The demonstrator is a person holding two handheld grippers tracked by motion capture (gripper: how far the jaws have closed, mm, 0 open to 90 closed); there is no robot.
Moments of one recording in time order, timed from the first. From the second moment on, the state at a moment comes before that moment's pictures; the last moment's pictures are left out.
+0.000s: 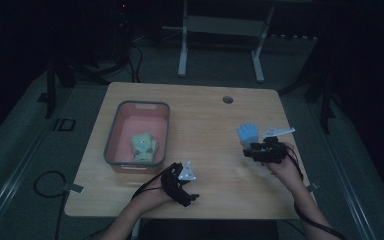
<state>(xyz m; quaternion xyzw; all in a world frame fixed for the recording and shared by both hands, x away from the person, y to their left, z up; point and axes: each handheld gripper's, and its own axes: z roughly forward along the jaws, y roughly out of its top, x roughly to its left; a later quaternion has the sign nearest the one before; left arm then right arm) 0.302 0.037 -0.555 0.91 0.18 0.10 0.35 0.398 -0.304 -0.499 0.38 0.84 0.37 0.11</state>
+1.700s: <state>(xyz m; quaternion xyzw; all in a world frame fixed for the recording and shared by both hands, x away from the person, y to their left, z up) 0.286 0.044 -0.559 0.89 0.22 0.13 0.39 0.487 -0.312 -0.540 0.42 0.84 0.29 0.16</state>
